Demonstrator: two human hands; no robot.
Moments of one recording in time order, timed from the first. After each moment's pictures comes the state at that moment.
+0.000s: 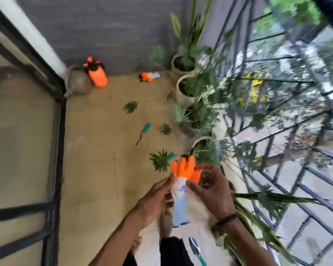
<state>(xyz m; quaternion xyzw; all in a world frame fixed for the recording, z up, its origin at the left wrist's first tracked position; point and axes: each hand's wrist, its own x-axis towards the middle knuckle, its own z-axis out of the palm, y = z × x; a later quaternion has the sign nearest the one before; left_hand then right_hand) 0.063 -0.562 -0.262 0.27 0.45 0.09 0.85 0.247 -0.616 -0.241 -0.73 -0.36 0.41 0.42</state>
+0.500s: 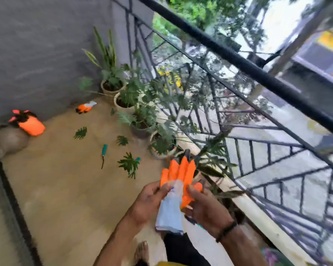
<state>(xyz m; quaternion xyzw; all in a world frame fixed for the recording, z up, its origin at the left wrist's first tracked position) -0.007 -0.689 -0.150 0.49 0.29 0.02 0.82 0.110 -0.842 -0.147 -0.47 0.06 0.58 0.67</state>
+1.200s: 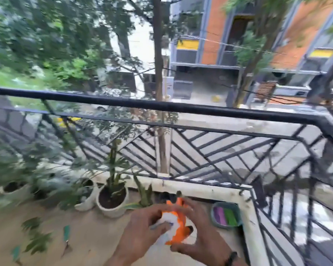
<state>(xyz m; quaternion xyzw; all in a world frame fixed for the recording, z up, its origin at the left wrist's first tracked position) 0.060 -1.042 -0.070 0.81 -0.06 -0.12 0.57 0.063 -1.262 -0.115 -0.88 -0.18 0.07 0.43</state>
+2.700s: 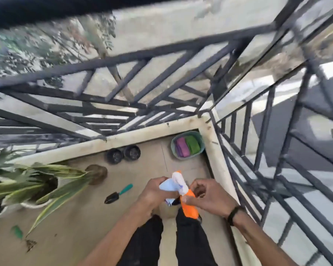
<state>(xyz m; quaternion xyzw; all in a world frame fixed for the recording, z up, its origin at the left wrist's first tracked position) 0.275 -1.355 -0.373 0.71 0.11 -0.53 0.46 0.192 -1.547 -0.342 -0.75 0.24 0.29 0.54</state>
